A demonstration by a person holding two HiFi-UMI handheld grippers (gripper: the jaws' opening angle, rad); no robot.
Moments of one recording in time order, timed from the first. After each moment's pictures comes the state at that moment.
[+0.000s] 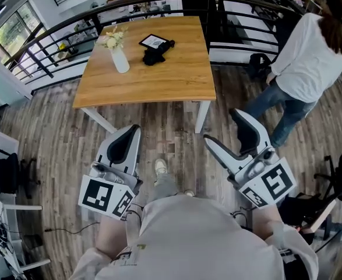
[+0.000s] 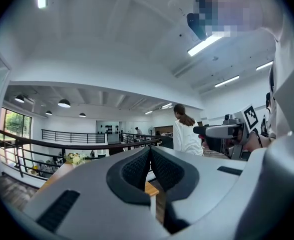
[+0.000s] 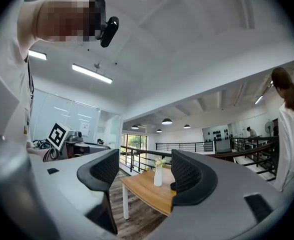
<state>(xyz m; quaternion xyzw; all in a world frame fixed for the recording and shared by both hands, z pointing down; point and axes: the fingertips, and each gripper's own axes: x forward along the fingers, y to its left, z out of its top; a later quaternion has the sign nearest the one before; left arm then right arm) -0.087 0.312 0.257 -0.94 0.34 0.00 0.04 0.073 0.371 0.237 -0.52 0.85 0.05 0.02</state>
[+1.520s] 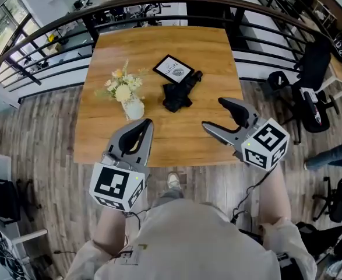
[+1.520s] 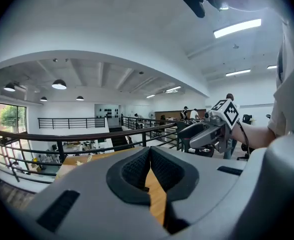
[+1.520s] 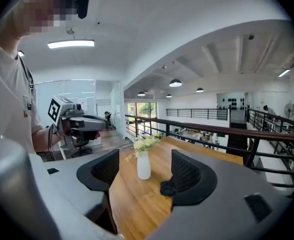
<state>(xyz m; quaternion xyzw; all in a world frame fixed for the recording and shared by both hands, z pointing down) -0.086 -0.248 0.300 -0.95 0.31 -0.09 0.00 0.060 -0.232 0.327 -0.44 0.88 -0.09 -0.15</state>
